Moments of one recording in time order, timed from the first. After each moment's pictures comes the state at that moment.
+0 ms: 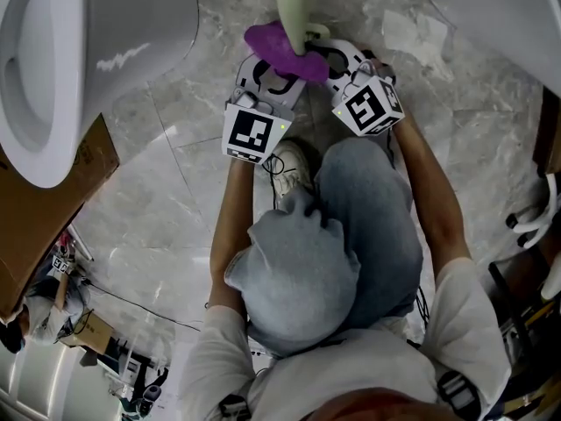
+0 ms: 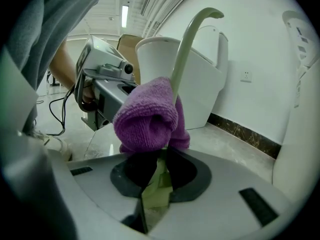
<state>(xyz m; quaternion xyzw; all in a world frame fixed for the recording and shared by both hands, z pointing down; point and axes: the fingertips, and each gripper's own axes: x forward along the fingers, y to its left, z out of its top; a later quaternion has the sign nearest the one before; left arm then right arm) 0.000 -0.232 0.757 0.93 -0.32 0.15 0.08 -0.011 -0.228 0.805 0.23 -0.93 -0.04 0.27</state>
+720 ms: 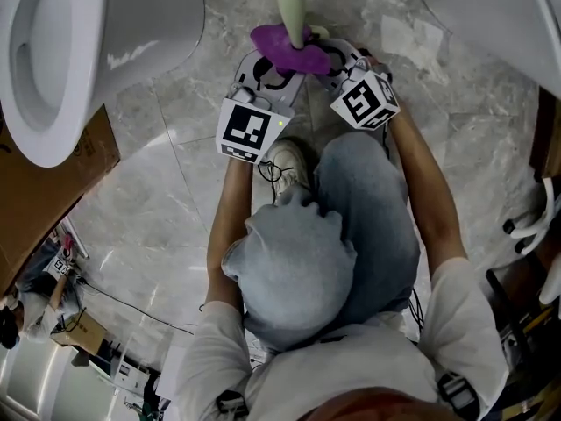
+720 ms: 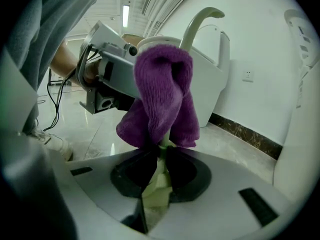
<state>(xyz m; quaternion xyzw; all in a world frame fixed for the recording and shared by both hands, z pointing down) 0.000 -0.235 0.723 0.93 -0.32 0.14 0.08 -0.013 -0.229 0.806 0.22 -0.94 -0.05 0.27</state>
